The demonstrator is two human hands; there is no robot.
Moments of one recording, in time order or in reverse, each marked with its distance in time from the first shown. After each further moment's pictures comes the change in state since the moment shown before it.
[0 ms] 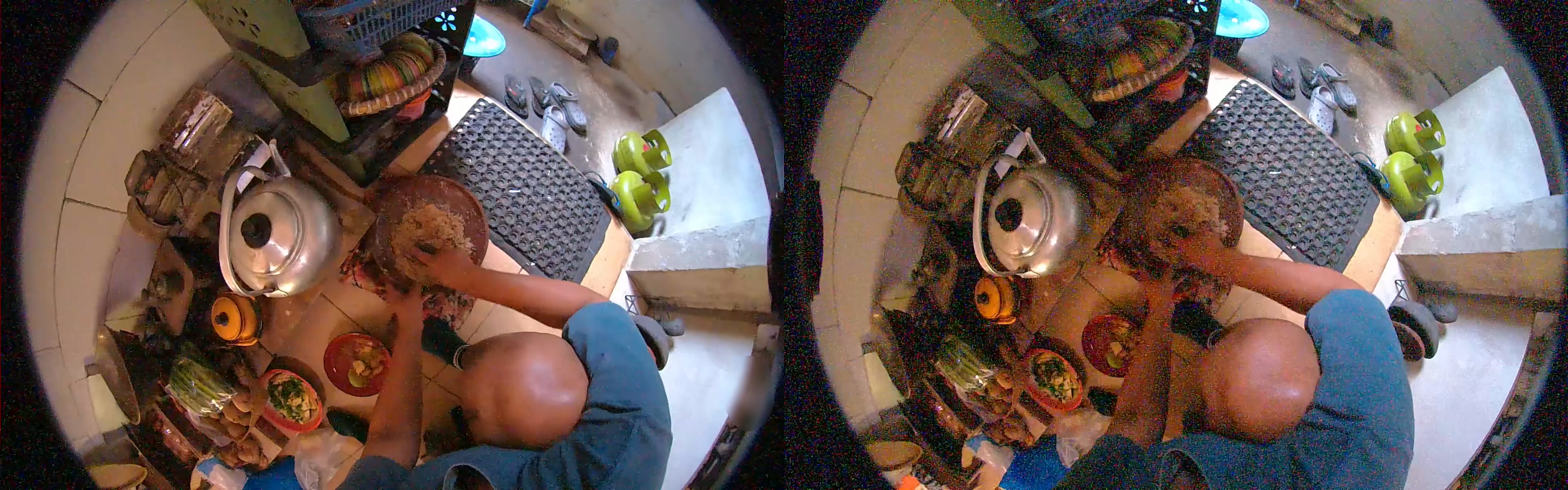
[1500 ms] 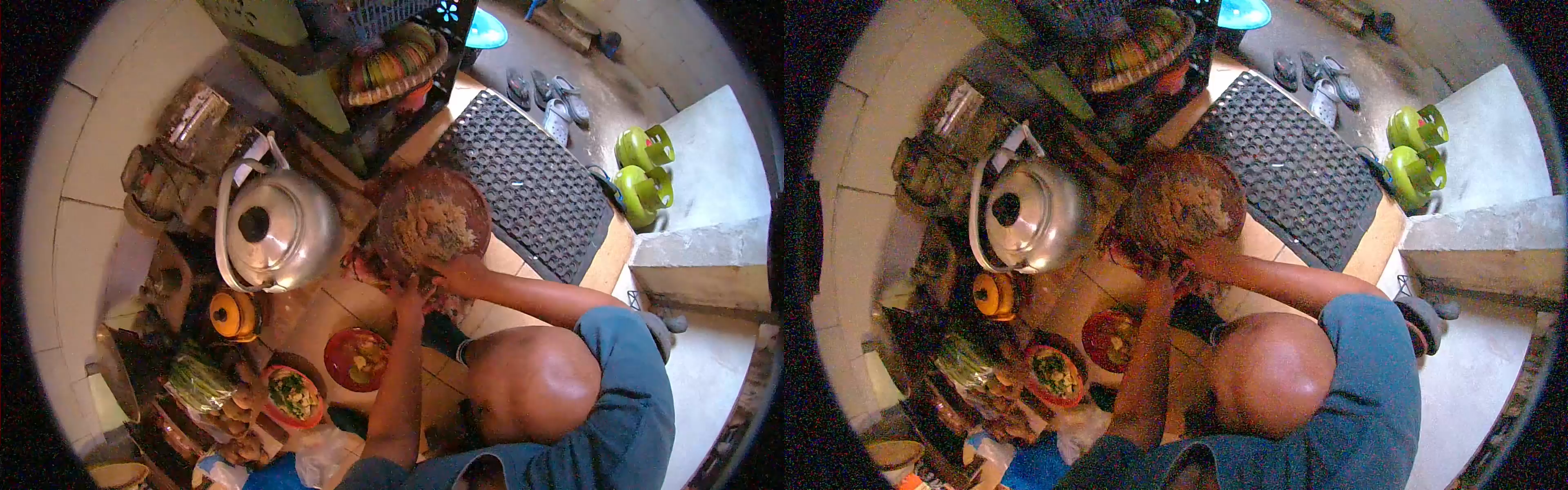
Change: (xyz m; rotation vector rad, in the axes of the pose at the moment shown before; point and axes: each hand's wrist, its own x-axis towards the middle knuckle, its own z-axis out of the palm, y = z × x) left_hand -0.024 0.040 0.037 0.084 0.104 -0.228; right_hand -0.057 -0.003 -0.068 0.401 0.000 -0.076
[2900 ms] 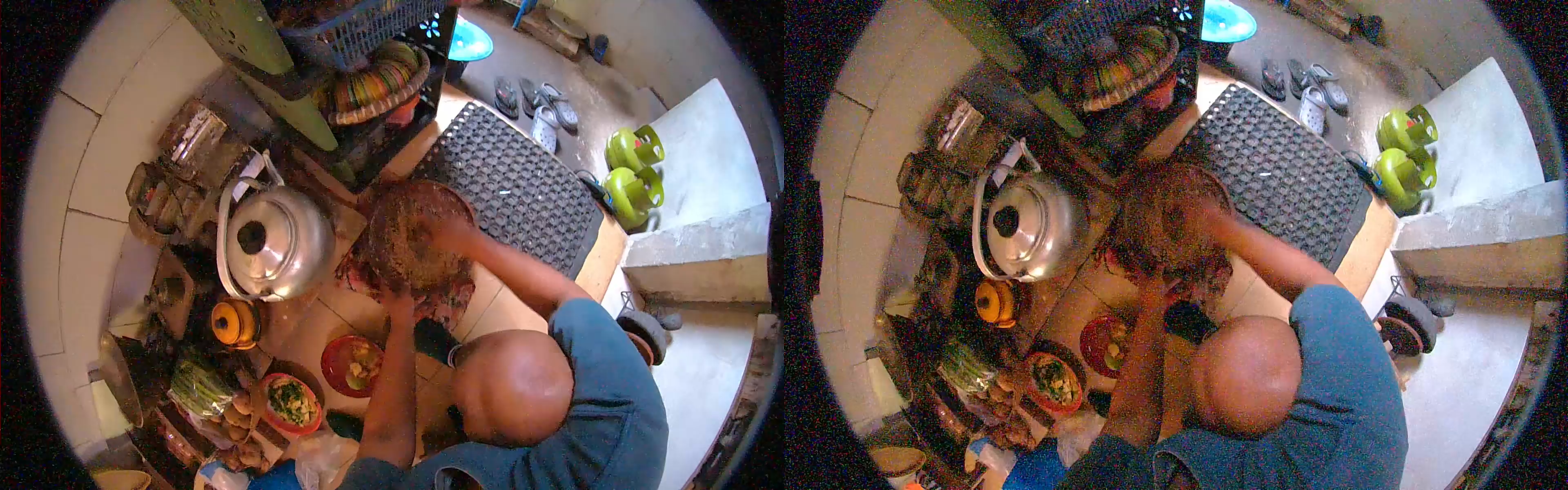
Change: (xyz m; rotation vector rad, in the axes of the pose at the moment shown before) left_hand 0.035 -0.036 -0.039 0.539 -0.139 0.446; right_hand 0.085 0.094 0.013 0.010 -0.031 0.163
